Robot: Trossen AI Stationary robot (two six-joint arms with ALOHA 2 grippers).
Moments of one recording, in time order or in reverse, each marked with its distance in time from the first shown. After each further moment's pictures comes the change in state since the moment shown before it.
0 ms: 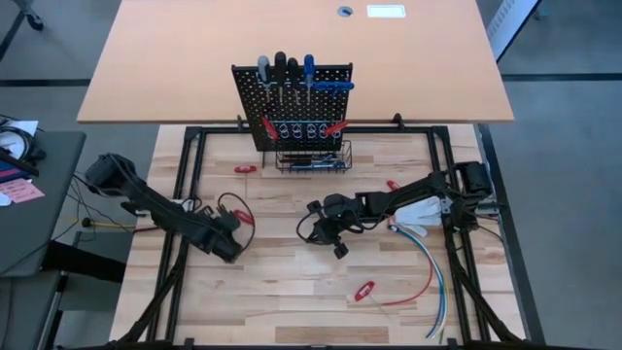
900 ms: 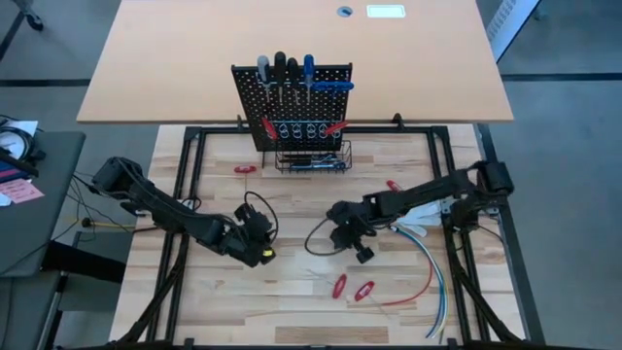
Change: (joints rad) left arm 0.062 0.103 0.166 0.478 -0.345 0.345; right arm 0.036 -0.126 0.003 -0.440 -0.004 0.053
